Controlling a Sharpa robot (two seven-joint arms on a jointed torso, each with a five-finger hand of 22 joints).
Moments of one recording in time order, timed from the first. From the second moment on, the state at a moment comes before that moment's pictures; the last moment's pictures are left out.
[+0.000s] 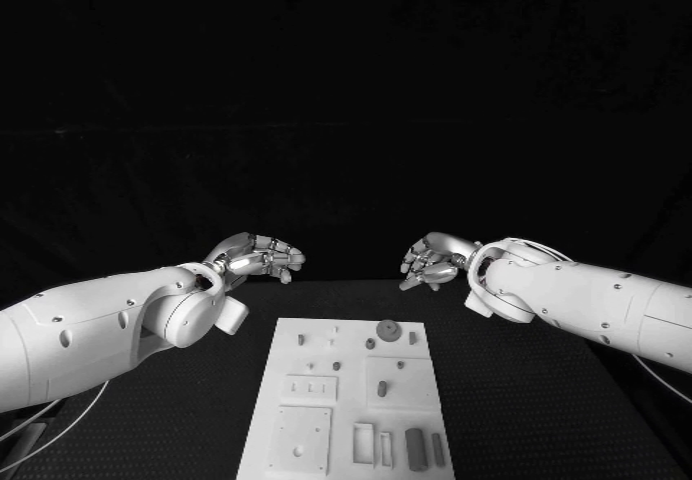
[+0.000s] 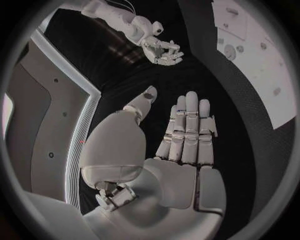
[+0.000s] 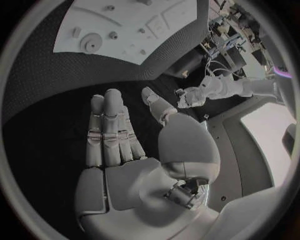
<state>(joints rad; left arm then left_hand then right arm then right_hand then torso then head) 1.35 -0.82 -0.21 1.35 -0.23 -0.21 0.25 1.13 -0.17 0.40 -0.17 0.06 0.81 0.16 0.36 0.47 1.18 0.10 0.14 0.19 1.05 0.03 0.61 0.62 0.04 0.83 -0.06 0.46 1.31 1.35 -0.63 -0.22 1.11 -1.03 -0.20 0.11 1.06 -0.13 0.48 -0.29 0.06 0.83 0.18 0.37 0.44 1.19 0.09 0.13 0.14 1.35 -0.02 0.72 0.76 0.25 1.09 0.06 0.58 1.31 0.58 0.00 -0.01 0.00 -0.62</state>
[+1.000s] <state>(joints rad) 1.35 -0.89 -0.21 1.50 -0.31 -0.20 0.24 1.12 -0.18 0.43 -0.18 0.06 0.81 0.16 0.35 0.49 1.18 0.10 0.11 0.20 1.03 0.04 0.61 0.62 0.03 0.81 -0.06 0.46 1.31 1.26 -0.56 -0.22 1.15 -1.49 -0.24 0.00 1.11 -0.16 0.63 -0.29 0.07 0.86 0.15 0.33 0.42 1.18 0.10 0.07 0.12 1.35 -0.01 0.98 0.86 0.24 1.15 0.00 0.77 1.31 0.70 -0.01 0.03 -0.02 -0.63</state>
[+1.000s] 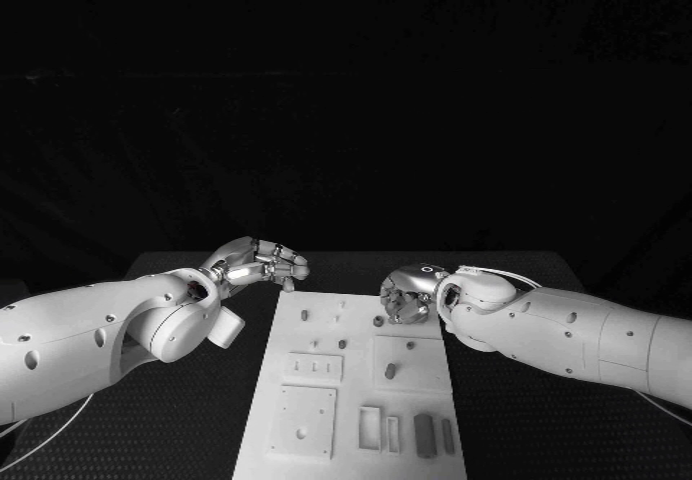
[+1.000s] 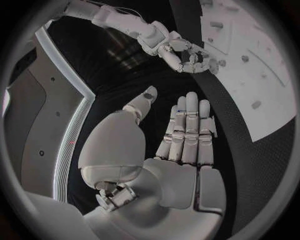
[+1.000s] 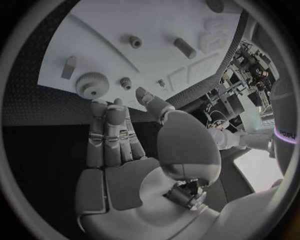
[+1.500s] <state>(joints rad) 1.36 -0.89 -0.21 1.51 -0.31 -0.21 0.24 1.12 -0.17 0.43 -0.17 0.06 0.81 0.16 0.34 0.49 1.18 0.10 0.11 0.20 1.03 0.04 0.61 0.62 0.03 0.81 -0.06 0.46 1.31 1.26 -0.54 -0.22 1.14 -1.53 -0.26 -0.01 1.11 -0.16 0.67 -0.29 0.06 0.86 0.15 0.32 0.42 1.18 0.10 0.07 0.12 1.34 -0.01 1.00 0.85 0.24 1.15 0.00 0.79 1.31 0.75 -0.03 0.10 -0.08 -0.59</state>
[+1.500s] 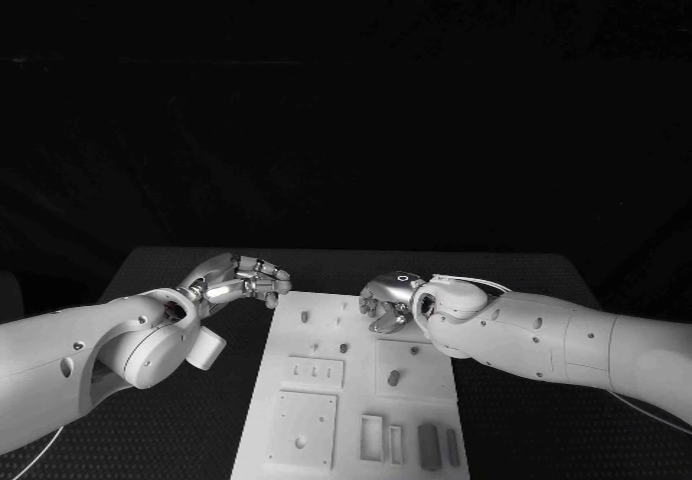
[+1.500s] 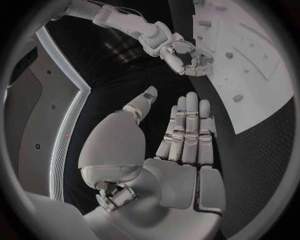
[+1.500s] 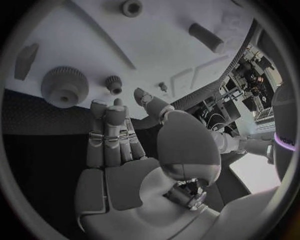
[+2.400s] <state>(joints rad) 1.36 -0.89 -0.21 1.49 -0.30 -0.21 0.24 1.12 -0.17 0.43 -0.18 0.06 0.81 0.16 0.34 0.49 1.18 0.10 0.11 0.20 1.03 0.04 0.61 0.62 0.03 0.81 -0.05 0.46 1.31 1.27 -0.60 -0.23 1.20 -1.58 -0.31 -0.04 1.09 -0.22 0.70 -0.29 0.07 0.86 0.16 0.32 0.41 1.17 0.11 0.07 0.12 1.33 -0.01 1.02 0.84 0.23 1.14 0.00 0.80 1.31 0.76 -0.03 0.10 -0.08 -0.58</state>
